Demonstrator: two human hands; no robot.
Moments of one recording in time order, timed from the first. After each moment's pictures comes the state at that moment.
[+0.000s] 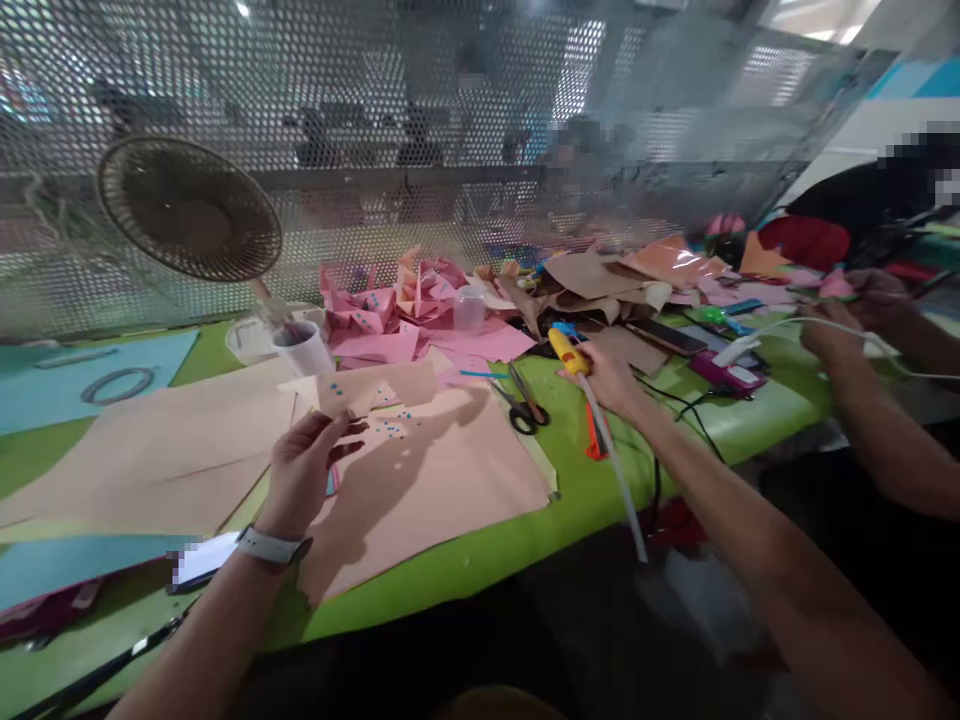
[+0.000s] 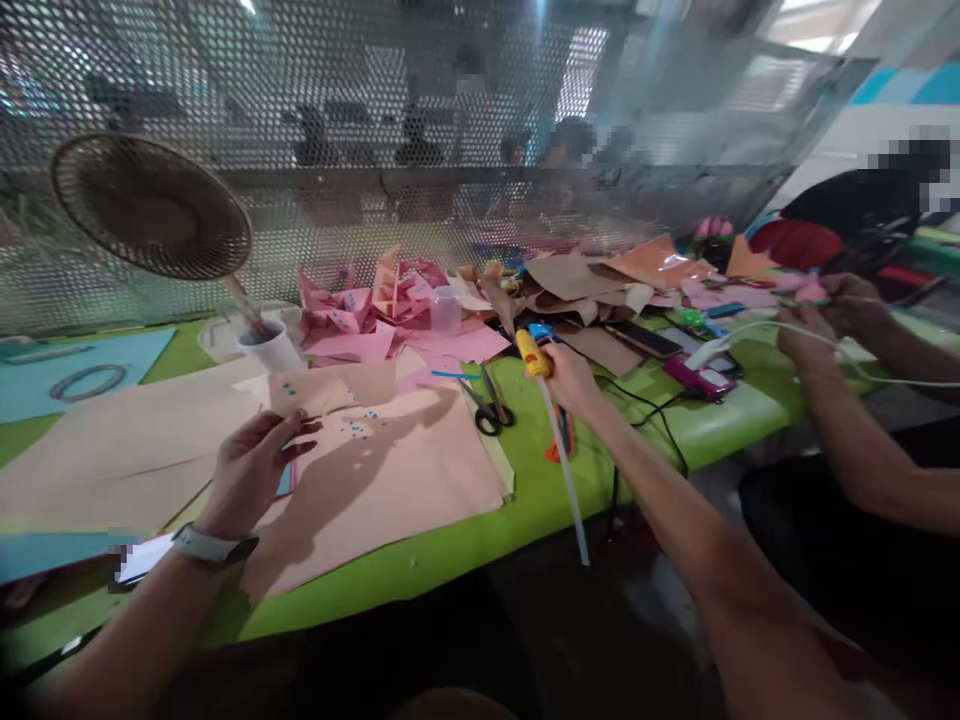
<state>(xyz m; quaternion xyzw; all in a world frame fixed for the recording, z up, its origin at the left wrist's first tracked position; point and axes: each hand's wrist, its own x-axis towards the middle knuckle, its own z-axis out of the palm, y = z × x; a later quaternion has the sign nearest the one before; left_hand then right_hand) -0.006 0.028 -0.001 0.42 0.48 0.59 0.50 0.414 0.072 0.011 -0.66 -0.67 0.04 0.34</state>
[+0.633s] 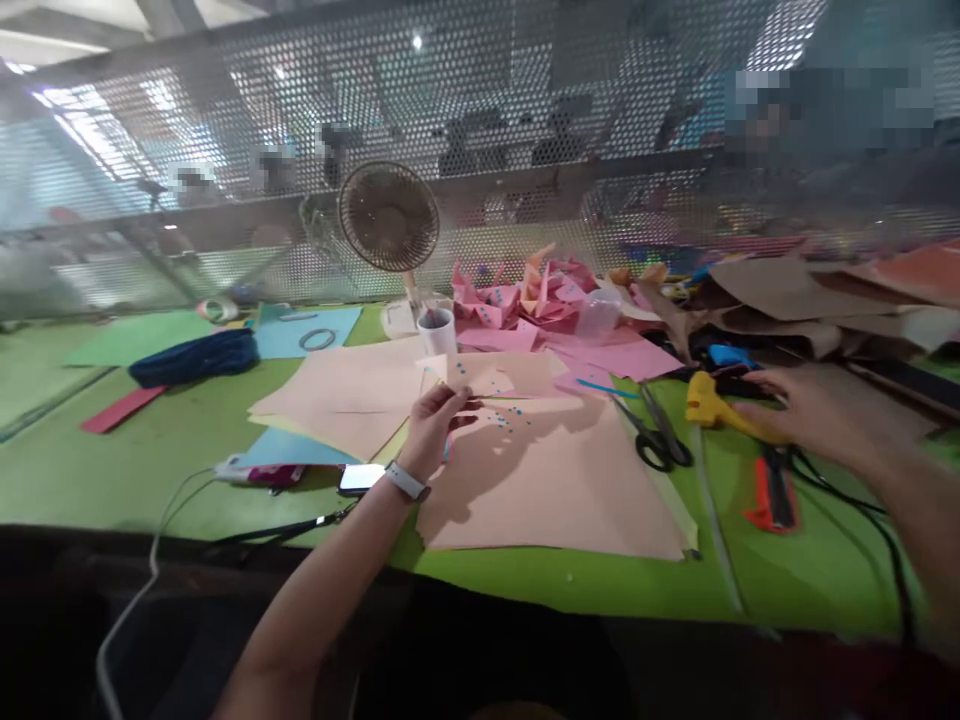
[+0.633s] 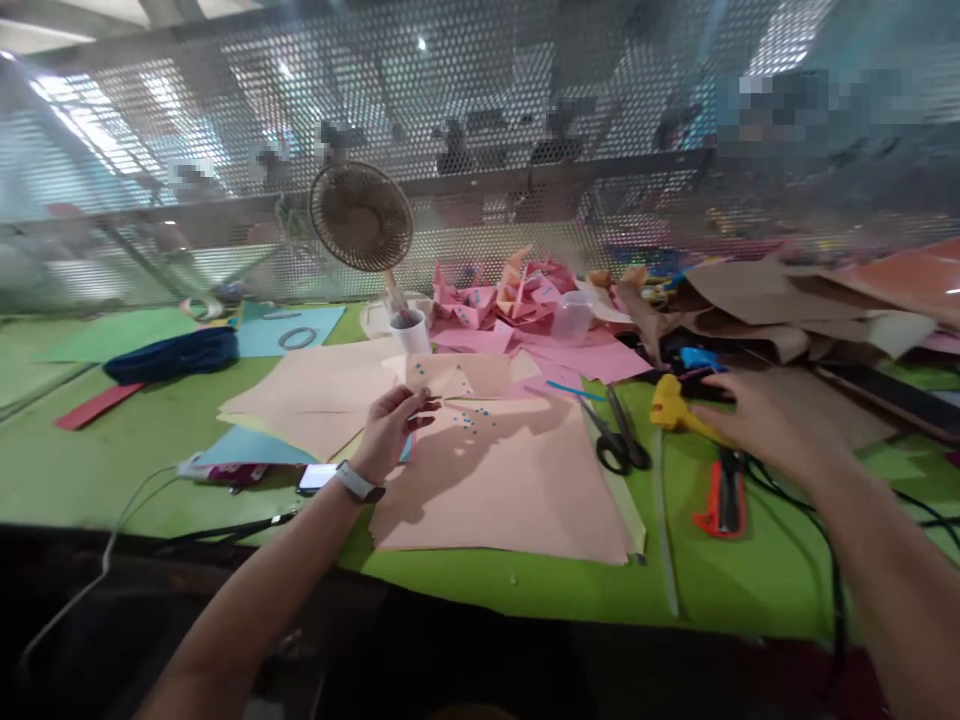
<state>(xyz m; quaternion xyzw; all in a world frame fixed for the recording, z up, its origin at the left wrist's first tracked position) -0.011 0.033 -0.010 0.38 0.43 0.62 0.53 0.442 0.105 0.002 -0.66 -0.72 -0.05 0.21</state>
